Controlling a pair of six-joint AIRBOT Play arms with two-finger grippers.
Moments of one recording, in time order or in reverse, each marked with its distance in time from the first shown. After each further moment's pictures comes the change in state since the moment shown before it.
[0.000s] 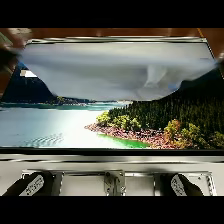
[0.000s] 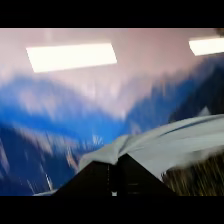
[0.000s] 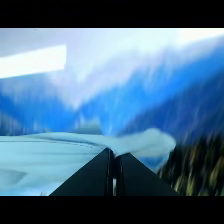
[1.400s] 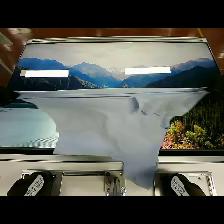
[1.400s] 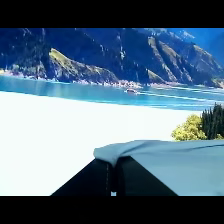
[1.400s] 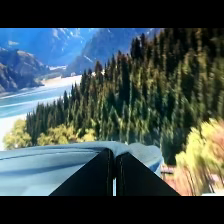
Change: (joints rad) left arm -0.002 0.138 -0.422 0.512 -0.122 -0.267; right arm 0.087 -0.122 -0.064 -0.330 0.346 0.306
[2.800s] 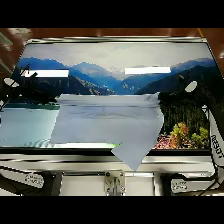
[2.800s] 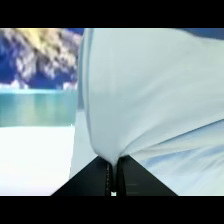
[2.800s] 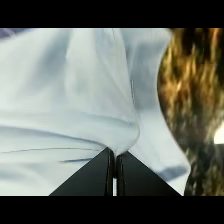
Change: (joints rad) left arm -0.013 -0.845 0.138 -0.219 0.145 0.179; right arm 0.334 -0.539 -0.209 -0.096 -0.446 0.127
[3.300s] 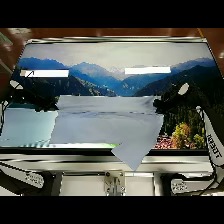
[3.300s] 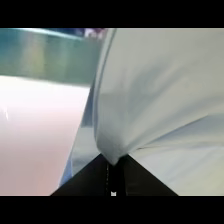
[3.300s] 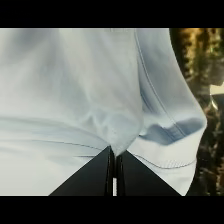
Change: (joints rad) left arm -0.001 -0.063 0.003 0.052 -0.141 -0.148; right arm 0.055 -0.013 -0.019 -0.060 0.117 0.103
